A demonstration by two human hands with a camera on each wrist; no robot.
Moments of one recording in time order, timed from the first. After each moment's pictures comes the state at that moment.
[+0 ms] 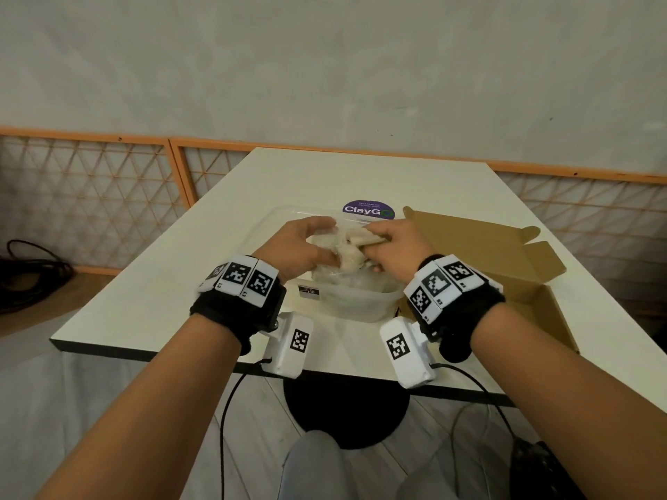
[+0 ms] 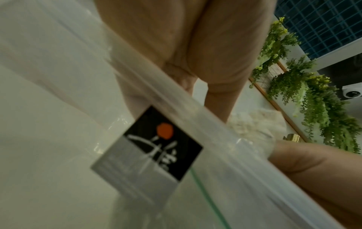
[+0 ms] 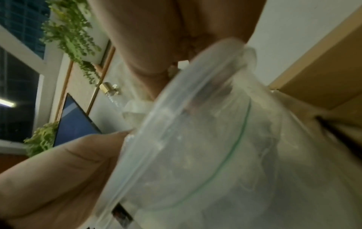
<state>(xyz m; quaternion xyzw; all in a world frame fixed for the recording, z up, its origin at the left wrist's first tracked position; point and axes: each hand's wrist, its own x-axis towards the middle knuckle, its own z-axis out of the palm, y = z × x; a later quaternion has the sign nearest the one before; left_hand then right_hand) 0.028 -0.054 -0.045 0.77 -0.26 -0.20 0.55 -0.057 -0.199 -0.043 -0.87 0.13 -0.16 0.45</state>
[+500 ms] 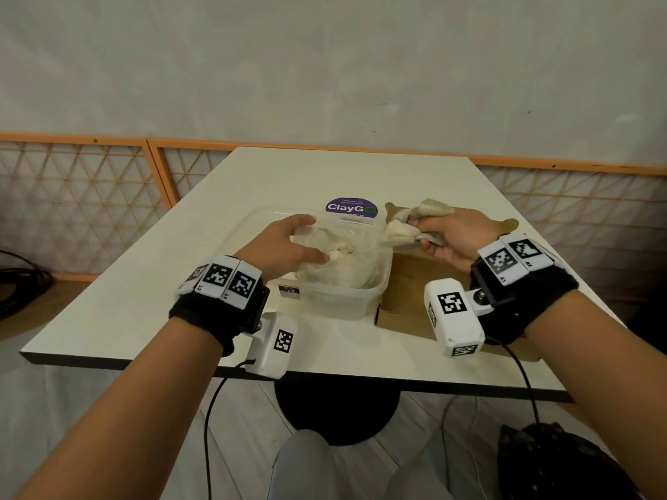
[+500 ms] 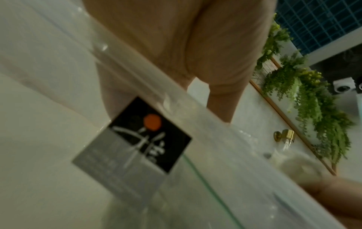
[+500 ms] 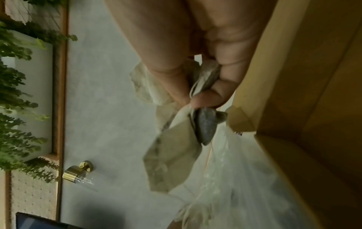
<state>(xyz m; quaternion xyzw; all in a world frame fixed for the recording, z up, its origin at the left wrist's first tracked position) 0.026 -0.060 -0.043 0.79 -0.25 -0.20 0.52 -0.097 -0.261 -0.019 -0.64 0.25 -0.18 0.70</state>
